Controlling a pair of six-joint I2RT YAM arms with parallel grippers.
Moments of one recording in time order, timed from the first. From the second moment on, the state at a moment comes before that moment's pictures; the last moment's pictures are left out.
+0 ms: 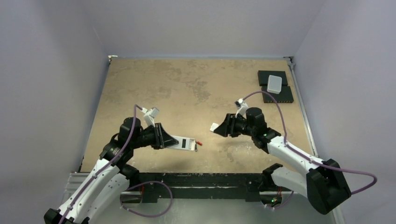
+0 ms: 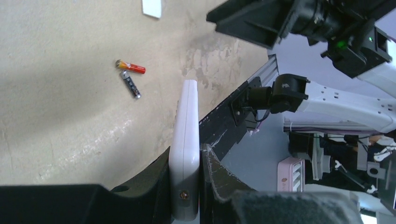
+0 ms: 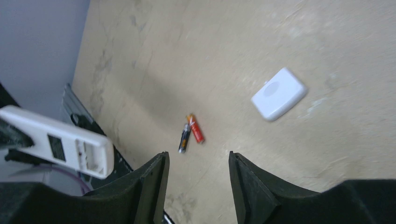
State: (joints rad) left arm -0.45 0.58 0.51 -0.42 0.58 -0.73; right arm 0.43 1.06 0.46 0.08 -0.45 0.61
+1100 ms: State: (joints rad) left arm -0.45 0.60 0.06 0.04 0.20 -1.29; right arm 0.67 1.04 0.49 -0.02 -0.24 0.55
